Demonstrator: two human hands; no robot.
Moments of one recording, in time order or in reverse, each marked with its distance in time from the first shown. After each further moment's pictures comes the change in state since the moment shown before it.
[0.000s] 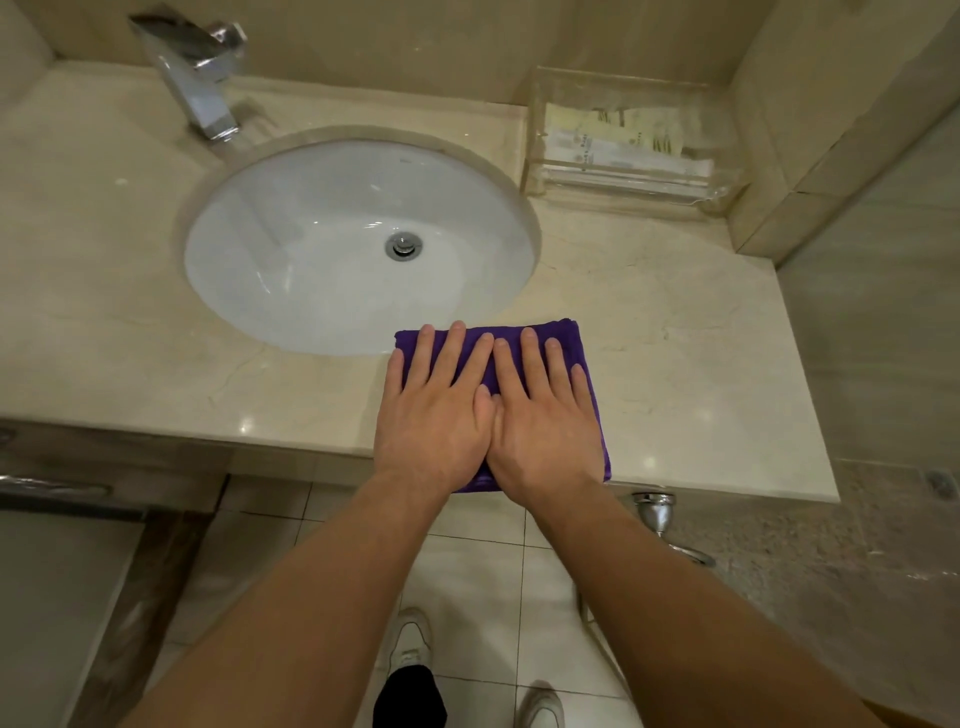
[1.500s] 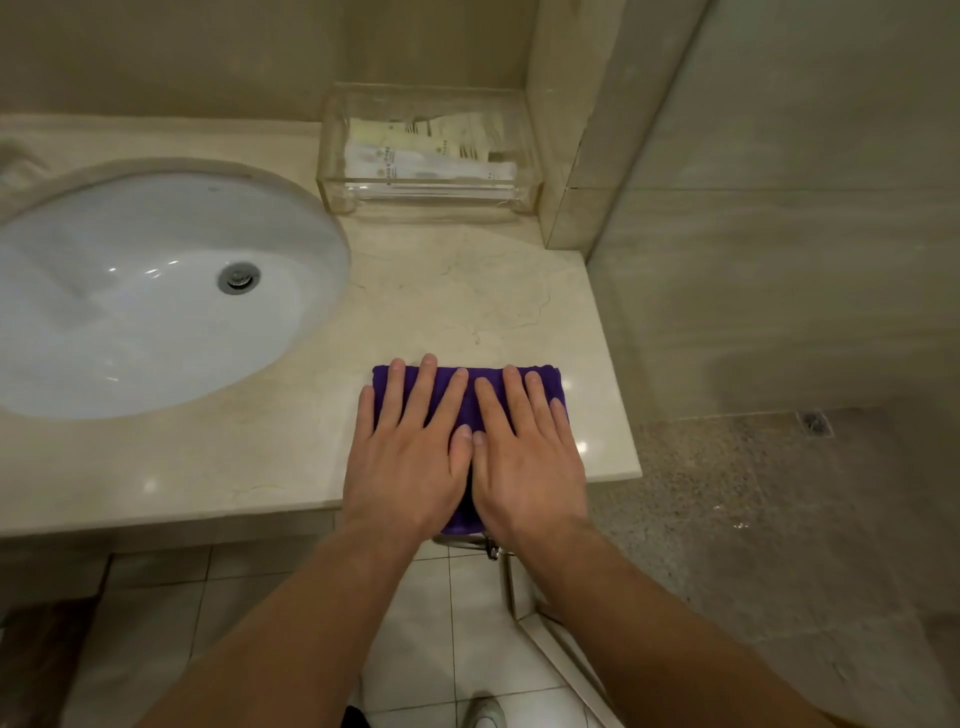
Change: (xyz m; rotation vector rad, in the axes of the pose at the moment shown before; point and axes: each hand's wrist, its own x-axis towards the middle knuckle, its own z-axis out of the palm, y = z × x) left_hand 0.003 0.144 0.024 0.043 -0.003 0.186; right_hand -0.056 0.141 -0.025 0.099 0.102 0.131
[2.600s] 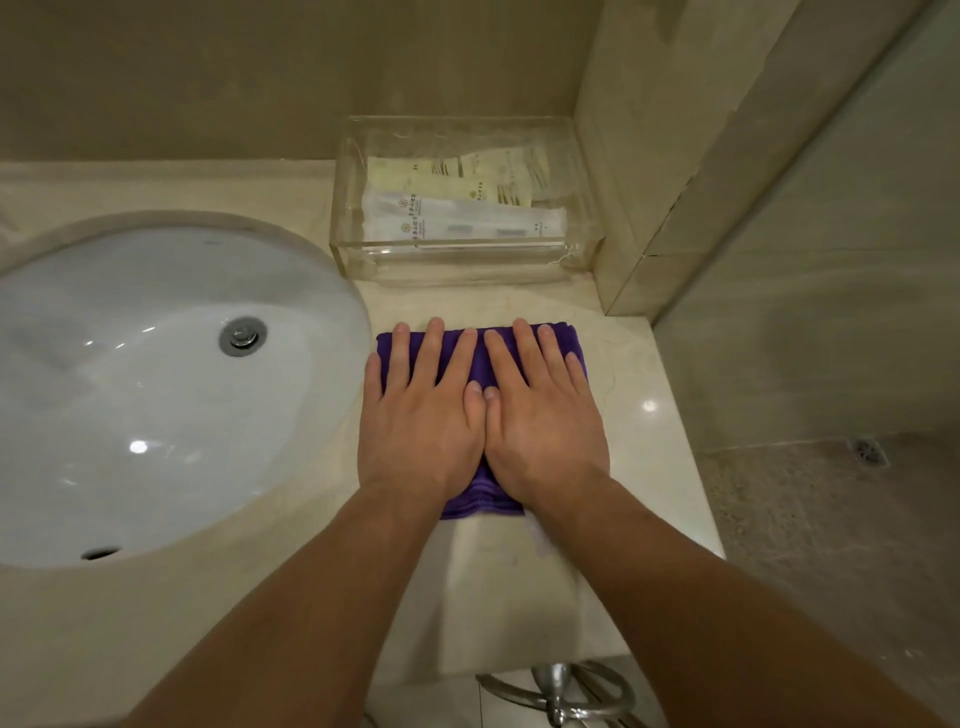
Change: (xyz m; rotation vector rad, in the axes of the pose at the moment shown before) left_hand 0.144 -0.044 -0.013 -0.046 0.047 -0.067; right_hand 0.161 -0.009 -0.008 0.045 -0.004 0.006
